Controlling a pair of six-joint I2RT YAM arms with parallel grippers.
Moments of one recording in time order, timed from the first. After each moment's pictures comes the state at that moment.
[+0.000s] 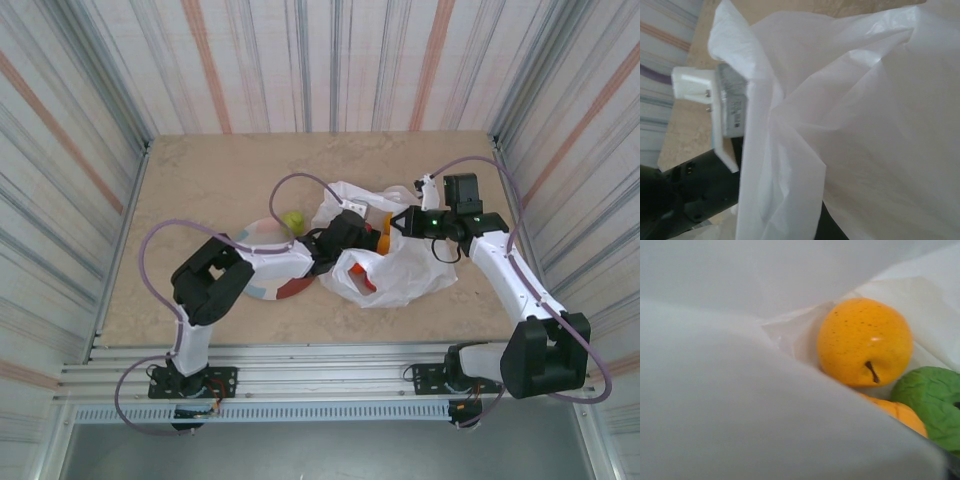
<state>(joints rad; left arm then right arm) -0.93 1.97 1.22 0.17 -0.21 -0.45 0.14 1.26 0.97 -0.55 -0.58 0.28</state>
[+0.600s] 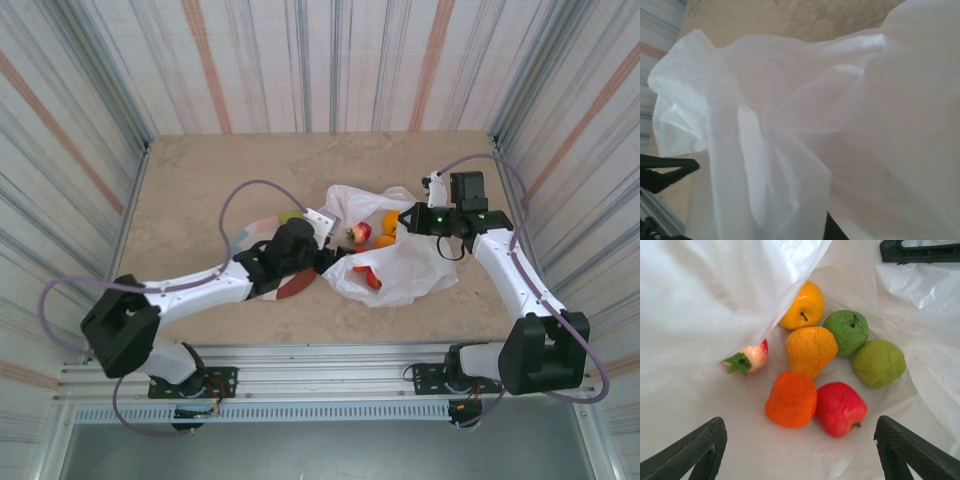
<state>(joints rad) -0.87 1.41 0.85 0.04 0.05 -0.31 0.10 1.27 1.00 -0.56 -0.54 0.25</state>
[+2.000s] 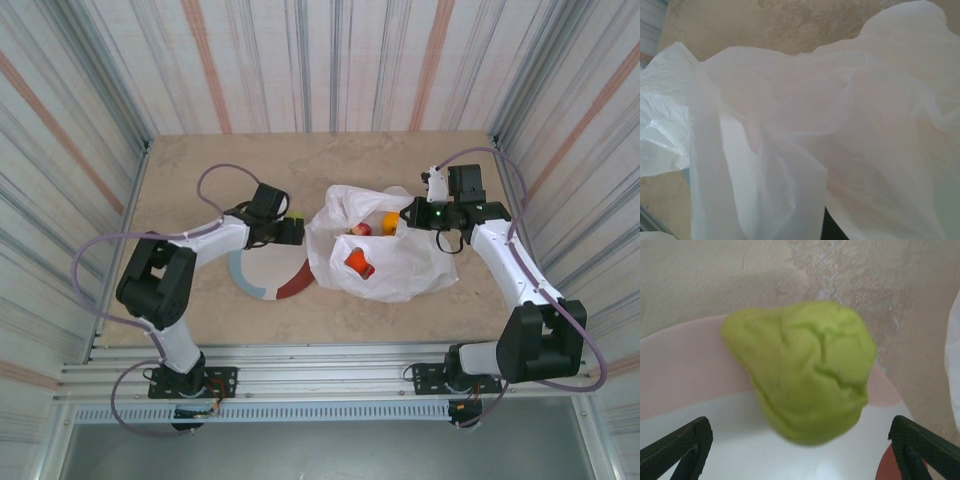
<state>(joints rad) -0.49 1.77 1.10 -0.29 0.03 -0.32 0.11 1.33 1.05 -0.59 -0.49 0.25</state>
